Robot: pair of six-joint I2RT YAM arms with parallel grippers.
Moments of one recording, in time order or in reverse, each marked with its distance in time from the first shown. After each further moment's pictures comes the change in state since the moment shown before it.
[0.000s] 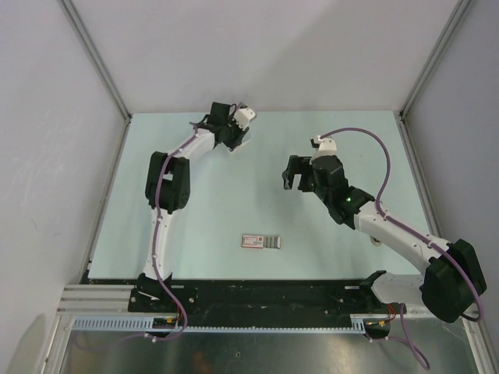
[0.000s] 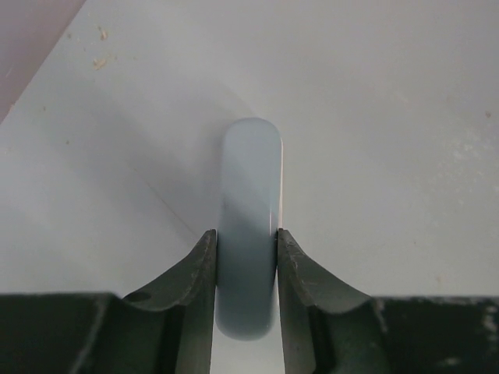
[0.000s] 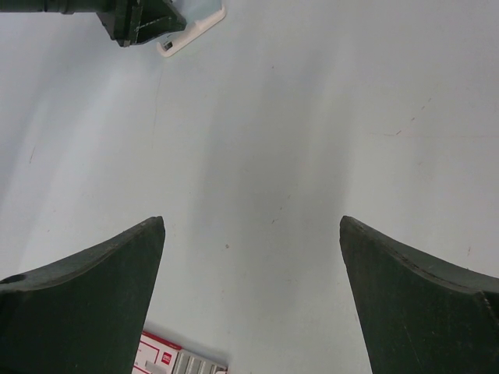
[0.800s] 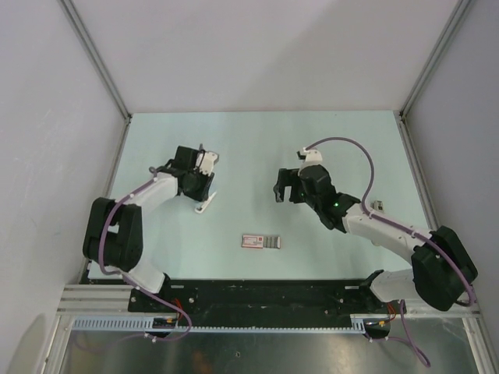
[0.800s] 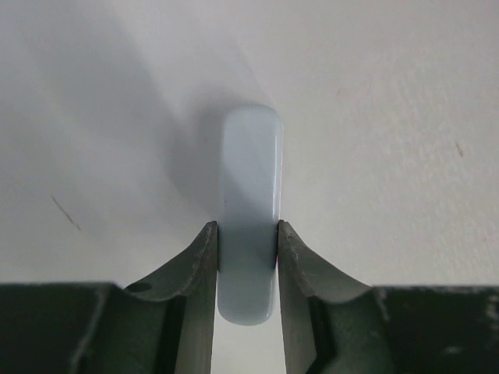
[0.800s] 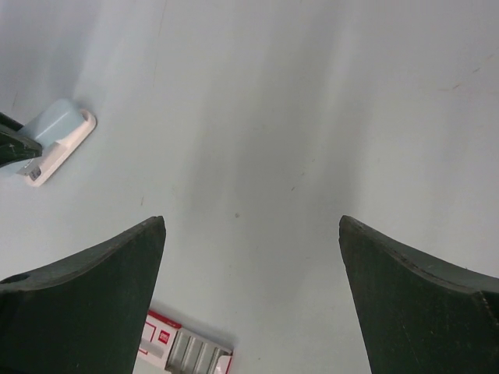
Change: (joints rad) left arm 0.053 -0.788 -0.989 -0.083 -0.121 -0.273; right arm 0.045 0.071 -0.066 0.061 -0.032 0.023
